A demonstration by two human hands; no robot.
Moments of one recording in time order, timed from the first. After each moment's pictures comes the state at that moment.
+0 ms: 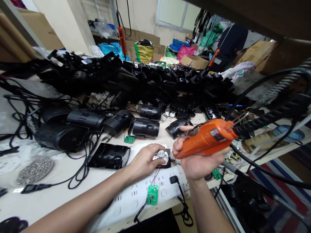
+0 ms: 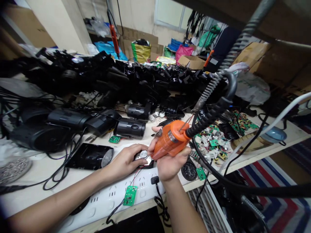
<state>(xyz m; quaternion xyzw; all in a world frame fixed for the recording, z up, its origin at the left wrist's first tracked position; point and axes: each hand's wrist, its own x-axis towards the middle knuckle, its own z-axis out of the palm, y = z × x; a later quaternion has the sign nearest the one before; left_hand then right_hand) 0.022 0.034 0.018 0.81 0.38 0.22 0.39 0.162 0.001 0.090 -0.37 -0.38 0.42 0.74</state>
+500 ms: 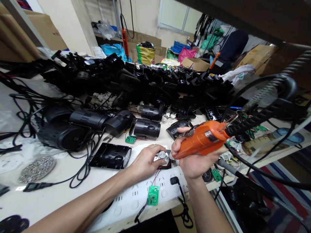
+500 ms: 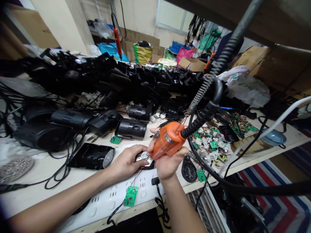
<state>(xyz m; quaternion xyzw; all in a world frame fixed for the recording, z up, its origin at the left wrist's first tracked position) 0.024 0.032 0.015 0.80 0.39 0.24 0.38 0.158 0.005 0.087 -0.35 -0.39 0.44 0.73</state>
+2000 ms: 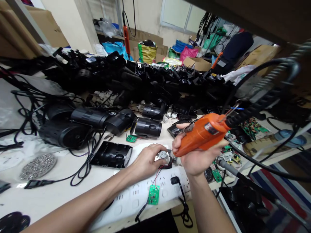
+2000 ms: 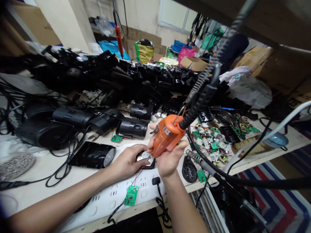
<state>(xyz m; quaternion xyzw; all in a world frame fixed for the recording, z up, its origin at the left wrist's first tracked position) 0.024 0.032 0.010 0.79 0.39 0.25 0.39 0.154 0.011 0.098 -0.37 -0.40 0.45 0.71</state>
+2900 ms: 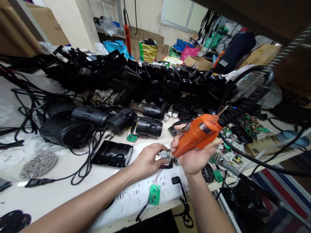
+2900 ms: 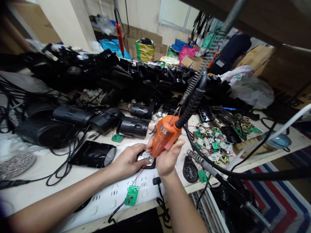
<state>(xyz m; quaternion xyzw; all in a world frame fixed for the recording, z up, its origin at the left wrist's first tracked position) 0.024 0.034 0.012 0.80 0.39 0.25 0.39 0.151 0.014 0.085 -0.39 -0.39 0.45 0.70</state>
